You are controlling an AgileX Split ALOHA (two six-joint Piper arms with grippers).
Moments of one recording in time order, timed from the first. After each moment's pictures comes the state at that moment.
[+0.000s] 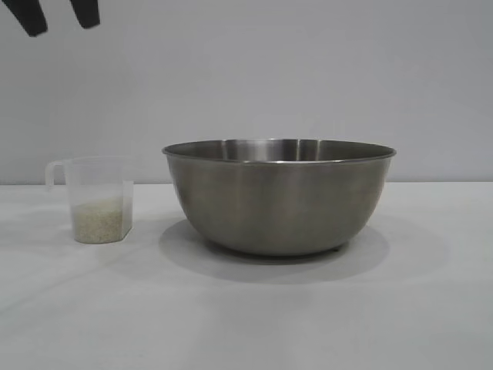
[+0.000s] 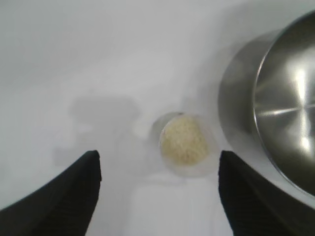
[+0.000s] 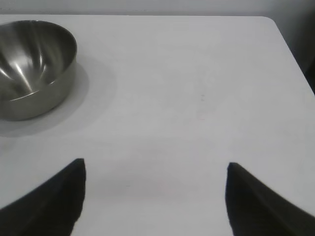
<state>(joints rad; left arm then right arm) -0.25 1.59 -1.49 -0.09 1.14 0.05 0.06 -0.02 -0.49 0.03 1.14 -0.01</state>
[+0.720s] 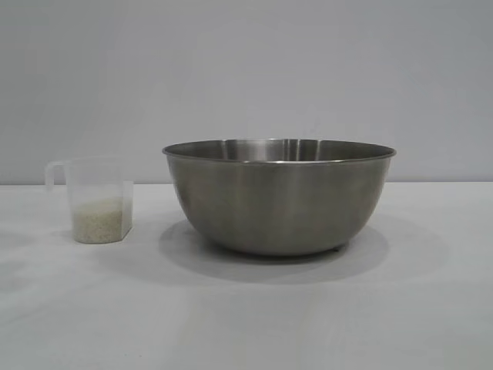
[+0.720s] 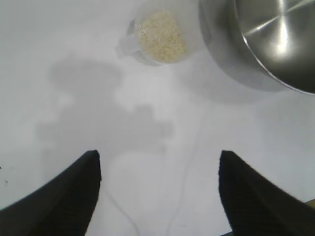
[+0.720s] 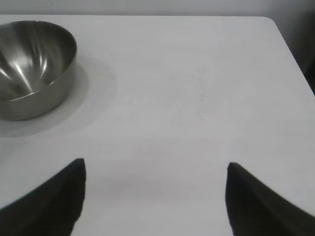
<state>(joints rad) -0.25 1.20 -0.86 -0.17 0.70 0.05 0.06 -0.02 -0.49 0.03 1.14 -0.01</state>
